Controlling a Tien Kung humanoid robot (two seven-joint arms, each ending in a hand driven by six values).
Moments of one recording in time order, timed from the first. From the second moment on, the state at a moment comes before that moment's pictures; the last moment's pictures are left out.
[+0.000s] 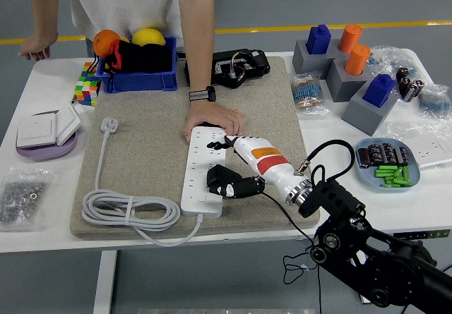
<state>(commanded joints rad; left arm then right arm) -0.10 0.03 -1.68 -0.18 1.75 -0.06 0.28 0.41 -0.12 0.64 1.36 -1.84 -0.30 -0.02</state>
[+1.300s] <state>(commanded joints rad) -0.11 0.03 -1.68 -0.18 1.75 -0.06 0.28 0.31 -0.20 0.62 1.38 -1.62 -0.25 0.10</state>
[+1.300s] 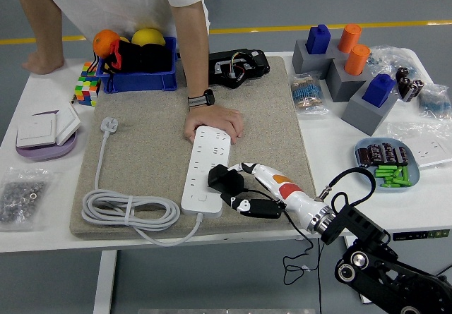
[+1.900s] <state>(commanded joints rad) -0.10 0.04 -1.68 -0.18 1.77 -0.06 0.28 0.34 -0.17 0.58 1.37 -1.63 -0.25 0.09</state>
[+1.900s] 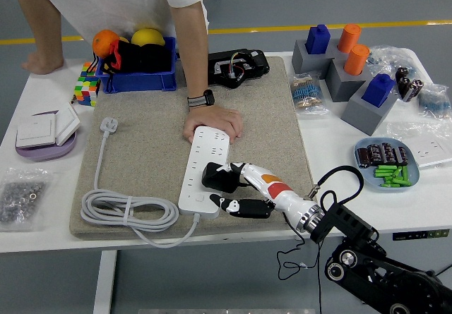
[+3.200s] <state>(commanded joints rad) -0.10 0.03 -1.68 -0.18 1.76 -0.06 0.28 0.37 -0.16 0.57 1.39 -1.65 -0.25 0.08</state>
